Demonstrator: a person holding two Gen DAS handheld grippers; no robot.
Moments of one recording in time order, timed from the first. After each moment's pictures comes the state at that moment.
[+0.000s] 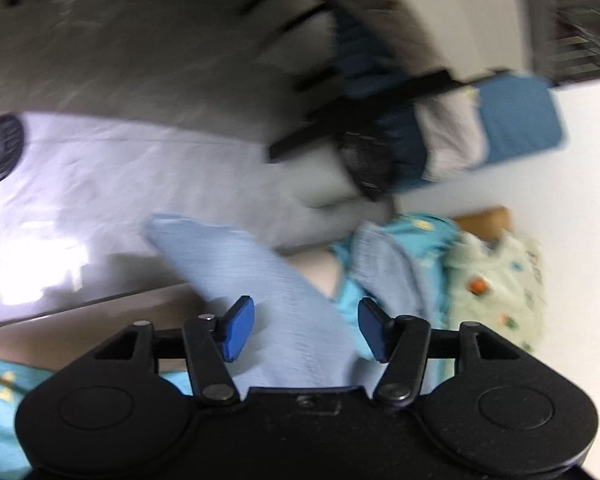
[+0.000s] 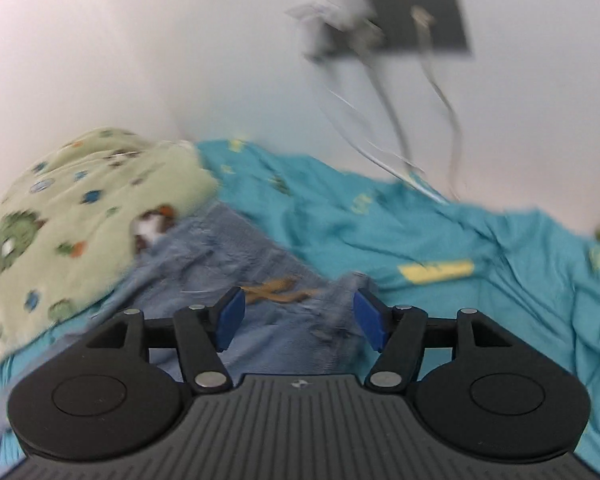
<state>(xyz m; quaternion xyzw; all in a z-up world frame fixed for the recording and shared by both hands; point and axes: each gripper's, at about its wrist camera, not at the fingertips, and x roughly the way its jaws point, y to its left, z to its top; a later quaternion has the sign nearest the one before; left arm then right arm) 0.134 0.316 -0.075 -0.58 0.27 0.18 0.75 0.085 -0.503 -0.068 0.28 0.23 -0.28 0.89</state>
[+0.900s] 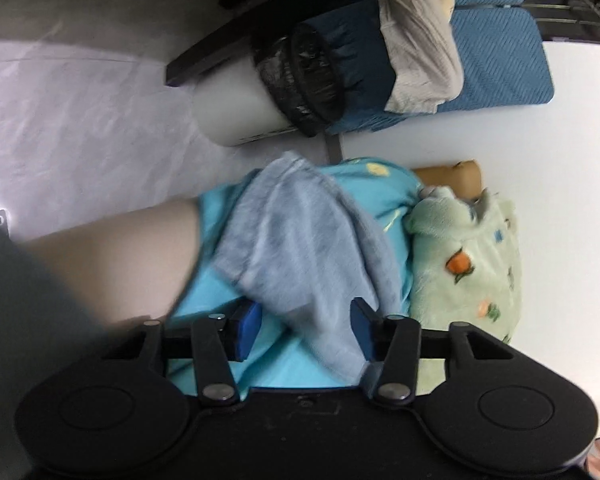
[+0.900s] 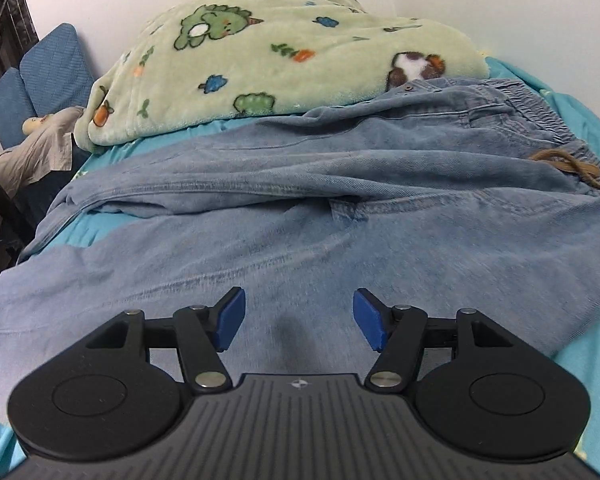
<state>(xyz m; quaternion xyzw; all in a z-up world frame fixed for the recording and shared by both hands) 0.358 0.289 -0.187 -0.64 0.26 0.08 0.72 0.170 -0.313 -0.130 0.15 0.35 -0.02 0.93</state>
